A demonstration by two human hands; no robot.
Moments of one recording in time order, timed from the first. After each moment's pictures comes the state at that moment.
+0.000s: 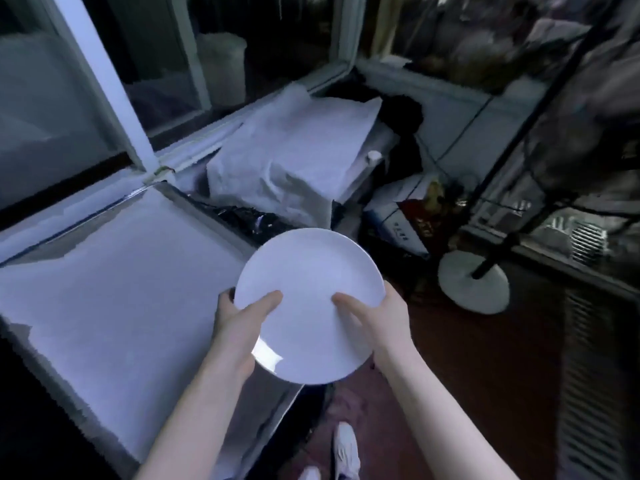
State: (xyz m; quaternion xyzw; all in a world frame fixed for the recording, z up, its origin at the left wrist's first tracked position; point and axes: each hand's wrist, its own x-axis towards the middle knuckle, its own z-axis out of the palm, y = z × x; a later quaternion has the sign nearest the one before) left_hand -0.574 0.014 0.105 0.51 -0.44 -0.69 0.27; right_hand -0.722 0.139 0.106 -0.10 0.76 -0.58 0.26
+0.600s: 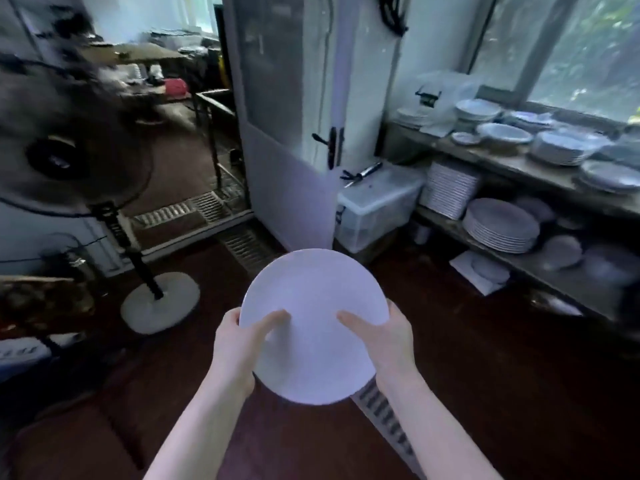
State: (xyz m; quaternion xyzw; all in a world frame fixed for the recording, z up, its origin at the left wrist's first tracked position) left_hand -0.719 0.590 0.150 0.09 -0.70 -0.69 -0.17; right_hand -0.637 0.769 0.146 0.31 0.64 -0.67 -0.20
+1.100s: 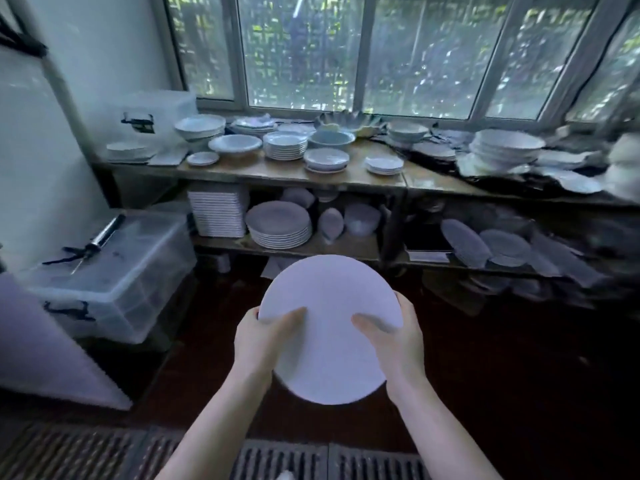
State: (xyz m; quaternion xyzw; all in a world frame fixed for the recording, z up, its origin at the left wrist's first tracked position) left_hand -0.656 1.078 0.157 -0.23 -0.69 -0.56 -0.39; right_hand -0.476 1.129 0.146 0.53 0.50 -0.49 -0.49
